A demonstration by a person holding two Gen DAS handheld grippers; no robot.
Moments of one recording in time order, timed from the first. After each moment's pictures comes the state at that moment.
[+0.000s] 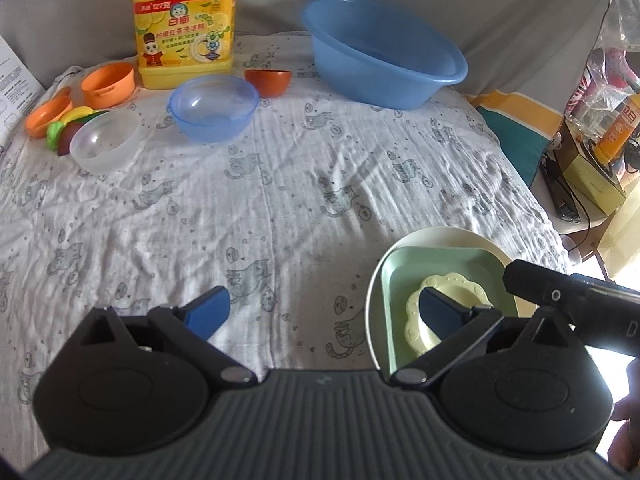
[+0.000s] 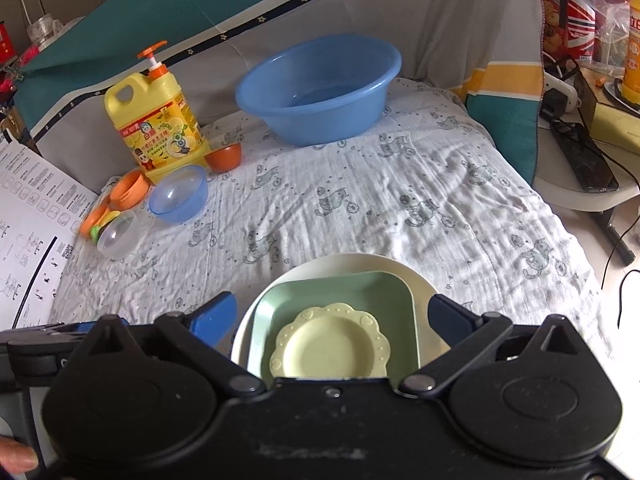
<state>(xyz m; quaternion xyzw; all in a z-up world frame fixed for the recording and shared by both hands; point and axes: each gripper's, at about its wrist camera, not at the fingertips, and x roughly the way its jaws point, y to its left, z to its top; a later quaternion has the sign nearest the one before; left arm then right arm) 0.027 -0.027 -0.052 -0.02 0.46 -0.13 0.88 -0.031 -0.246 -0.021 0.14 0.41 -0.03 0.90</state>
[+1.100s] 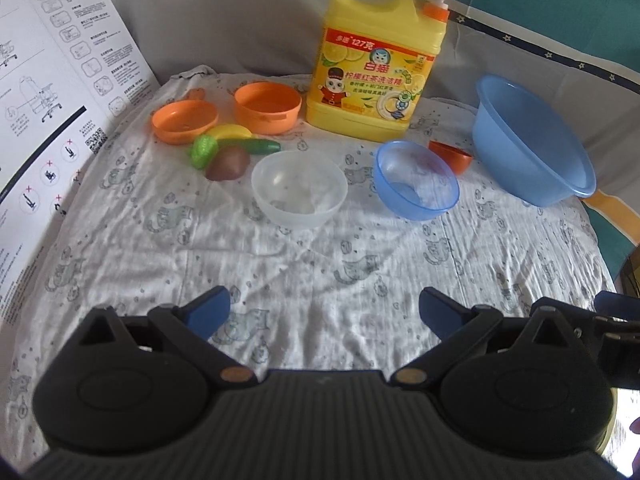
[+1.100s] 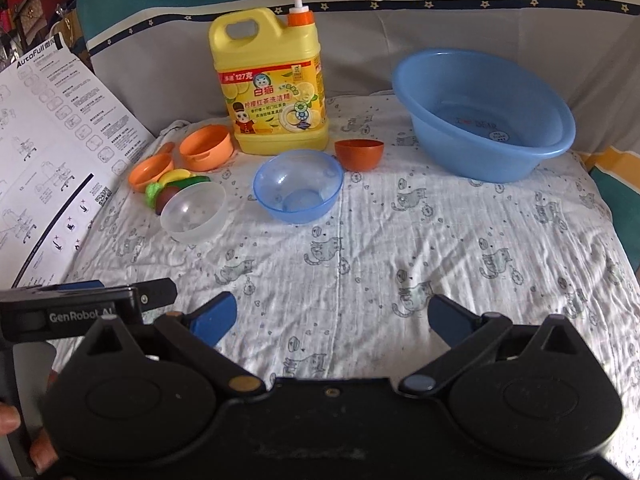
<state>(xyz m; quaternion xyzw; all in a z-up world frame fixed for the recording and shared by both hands) 0.091 0.136 -0.049 -0.08 0.43 -0.02 0.90 0.078 -0.082 -0.014 0.02 0.43 0.06 0.90</state>
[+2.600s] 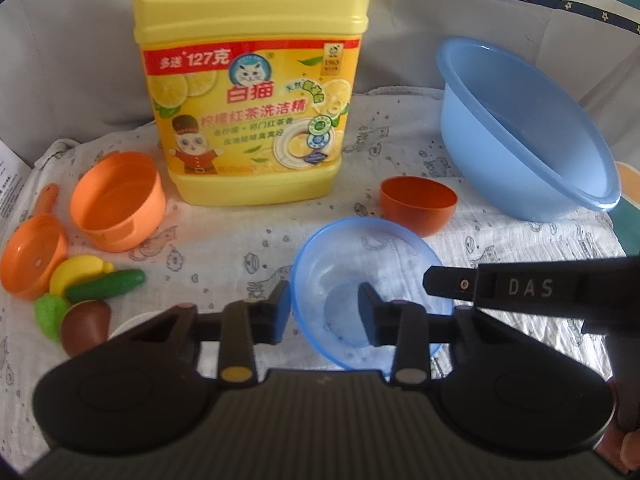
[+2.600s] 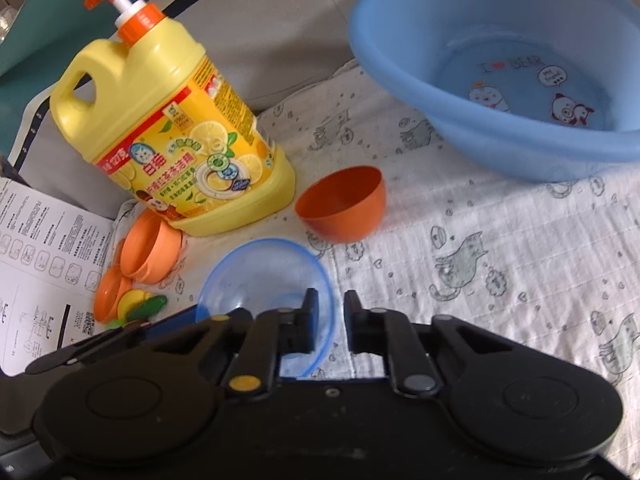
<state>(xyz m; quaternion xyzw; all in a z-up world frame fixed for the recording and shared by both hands) 0.268 0.059 -0.083 0.02 0.45 -0.12 0.88 0.267 -0.118 -0.089 0.20 0.48 0.05 0.85</state>
